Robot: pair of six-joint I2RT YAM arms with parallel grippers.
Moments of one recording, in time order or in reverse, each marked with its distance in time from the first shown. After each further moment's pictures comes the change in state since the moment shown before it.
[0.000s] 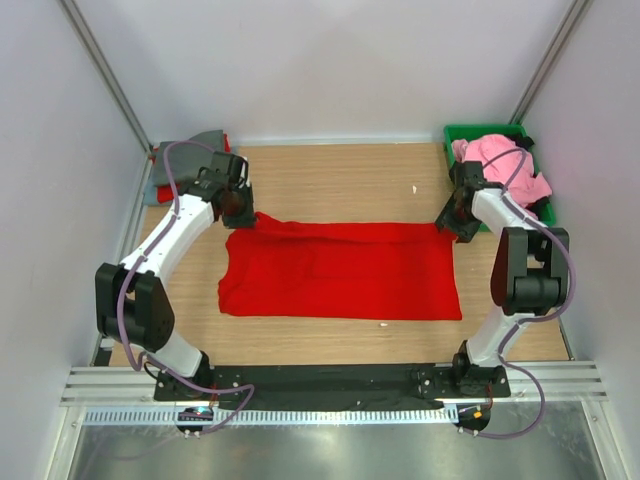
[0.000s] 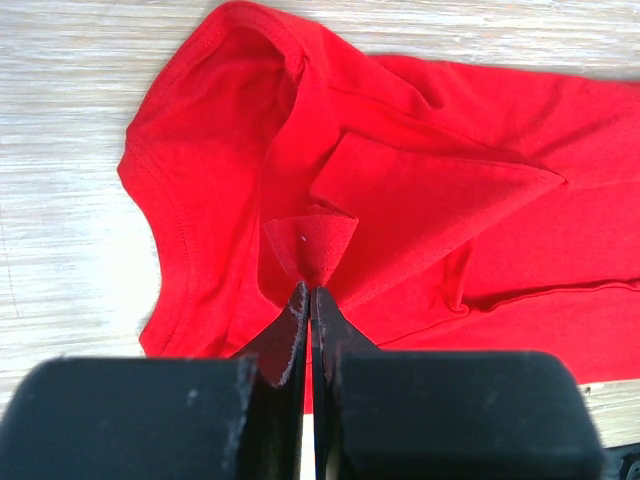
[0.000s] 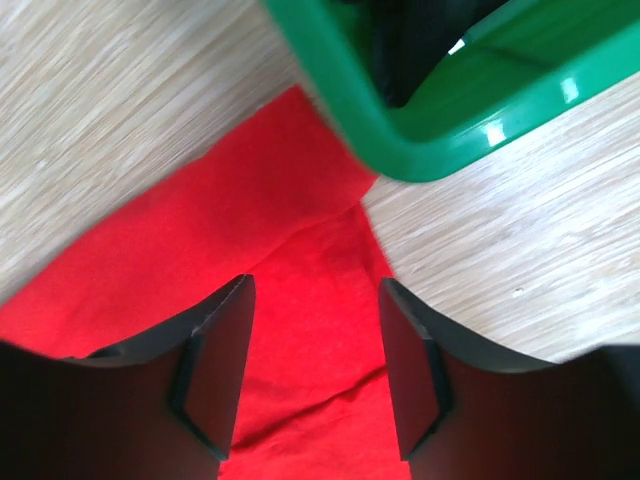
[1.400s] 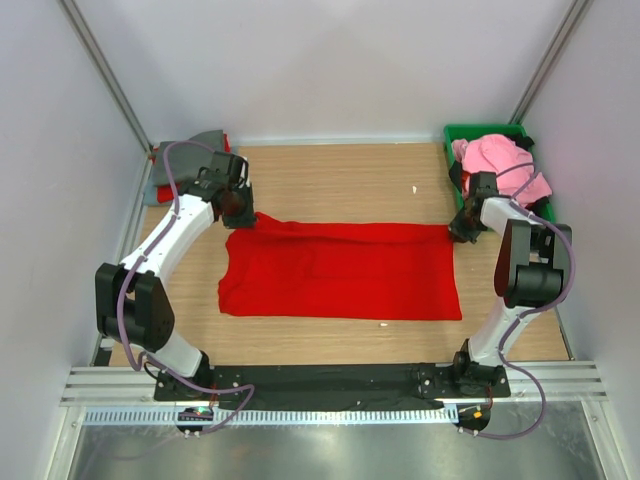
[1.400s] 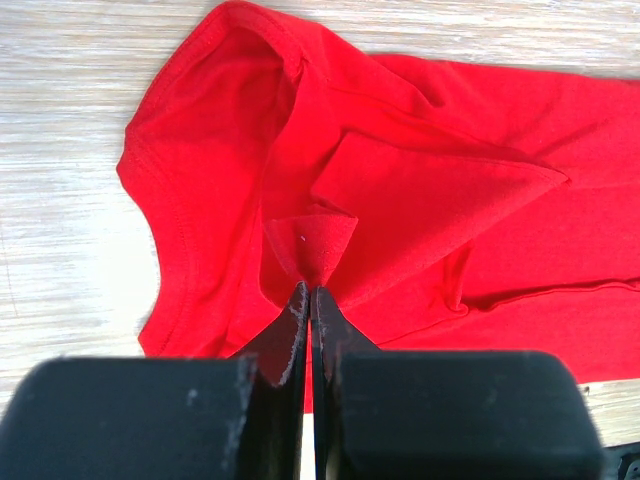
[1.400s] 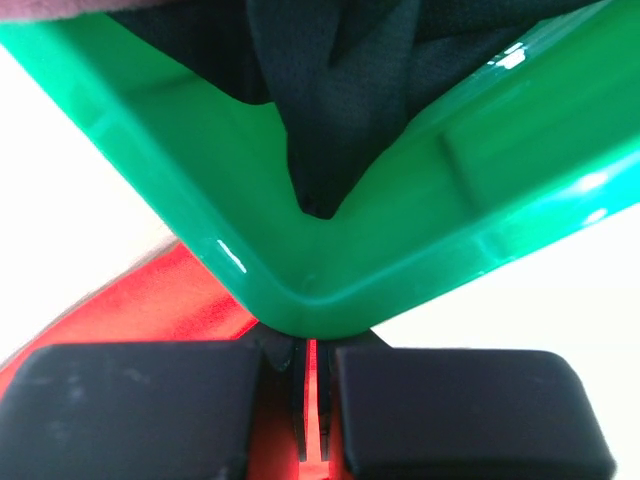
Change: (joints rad) left arm 0.000 0.000 0.000 0.000 0.000 -0.002; right arm -0.122 0.053 -0.113 0.229 -0.115 -0.003
